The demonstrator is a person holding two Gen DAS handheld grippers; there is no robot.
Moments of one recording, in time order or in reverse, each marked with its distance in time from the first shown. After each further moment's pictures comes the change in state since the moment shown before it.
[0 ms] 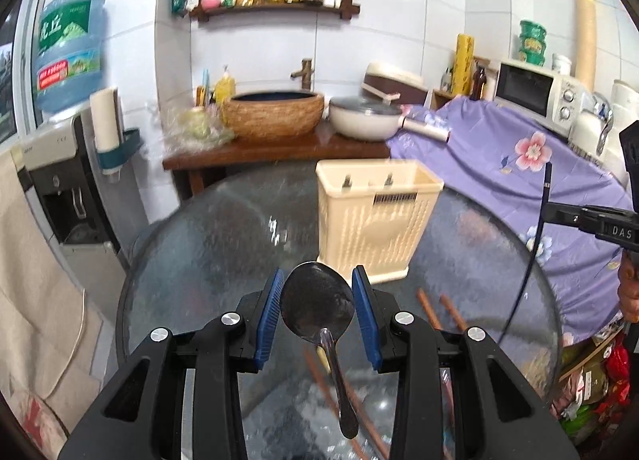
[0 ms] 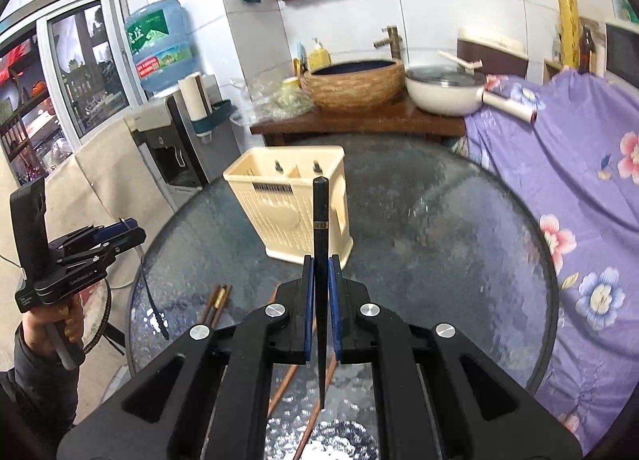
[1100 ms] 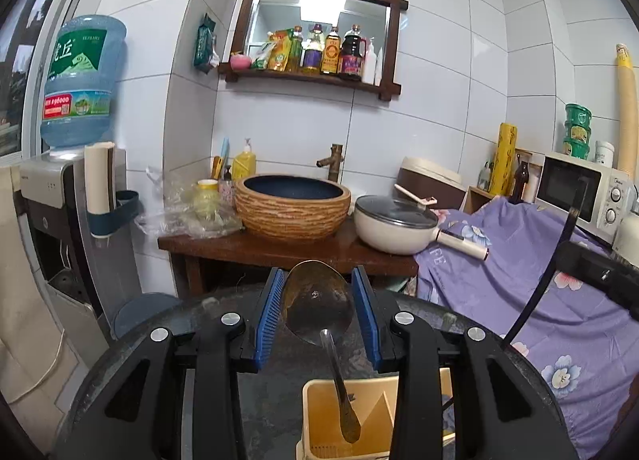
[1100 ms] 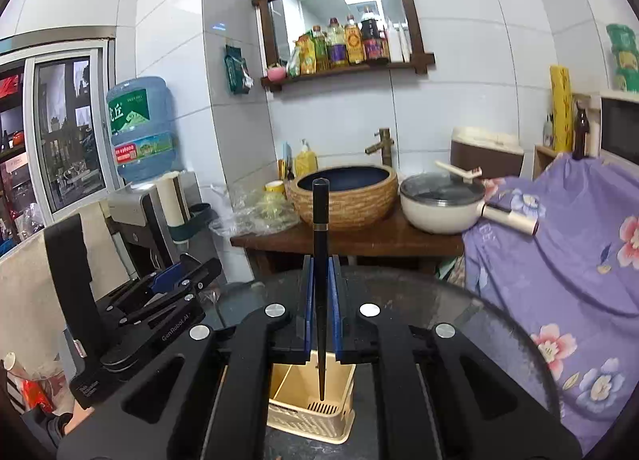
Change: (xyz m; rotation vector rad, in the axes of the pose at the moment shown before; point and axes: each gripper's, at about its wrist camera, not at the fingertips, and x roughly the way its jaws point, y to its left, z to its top) left arm 0.108 -0.008 0.121 -0.146 -0.275 0.087; right arm 0.065 0.023 0.124 0.006 -0.293 -0.083
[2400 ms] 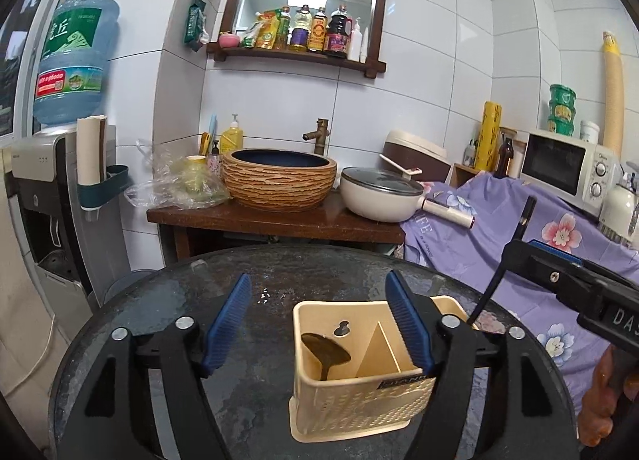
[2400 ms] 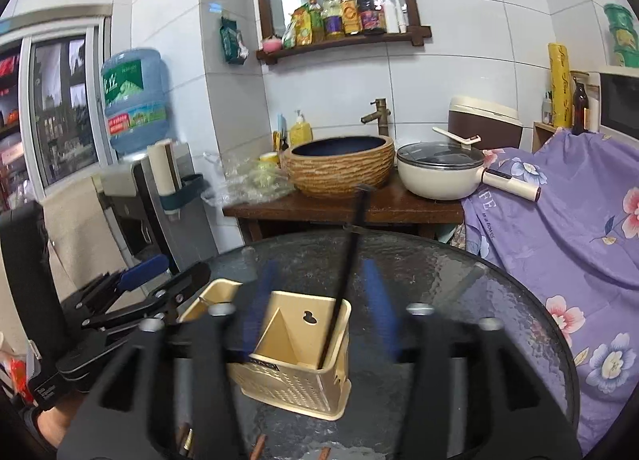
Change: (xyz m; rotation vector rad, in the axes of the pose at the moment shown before) left arm -0.015 0.006 -0.052 0.009 0.048 -0.049; right arm 0.011 -0.006 -0.059 0.012 0.015 -0.015
